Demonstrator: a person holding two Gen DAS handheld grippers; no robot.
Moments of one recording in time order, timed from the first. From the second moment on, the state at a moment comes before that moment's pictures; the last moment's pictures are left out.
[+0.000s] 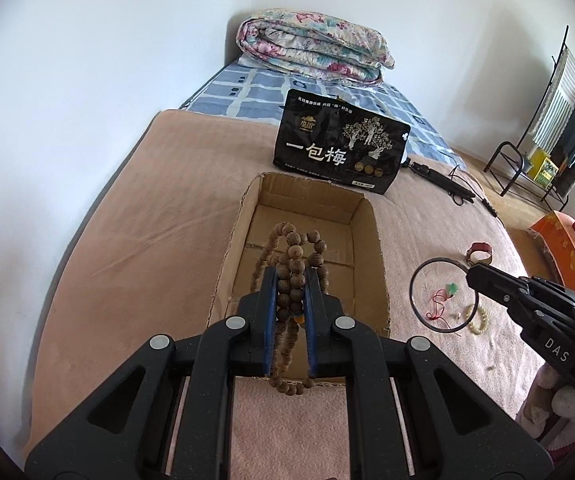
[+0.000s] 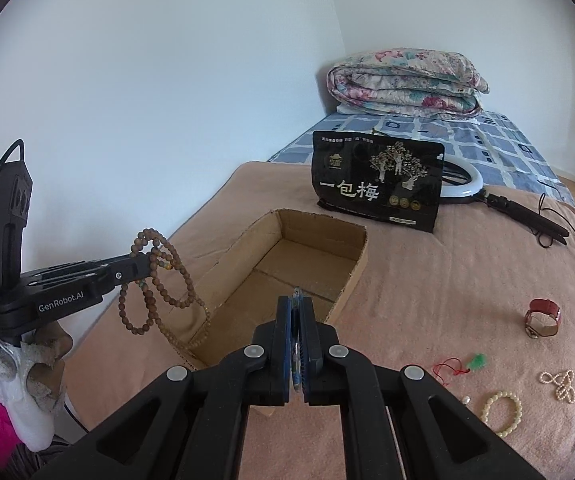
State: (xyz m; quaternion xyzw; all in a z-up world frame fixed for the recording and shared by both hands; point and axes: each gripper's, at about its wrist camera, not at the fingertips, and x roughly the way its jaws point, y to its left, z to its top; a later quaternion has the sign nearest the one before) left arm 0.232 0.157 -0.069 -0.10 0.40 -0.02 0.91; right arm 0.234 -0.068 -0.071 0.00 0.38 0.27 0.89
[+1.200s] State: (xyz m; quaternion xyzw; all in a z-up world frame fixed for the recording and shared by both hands) left arm 0.238 0.154 -0.081 -0.10 0.40 0.01 0.91; right arm 0.254 -0.066 -0.098 0.00 0.39 0.22 0.89
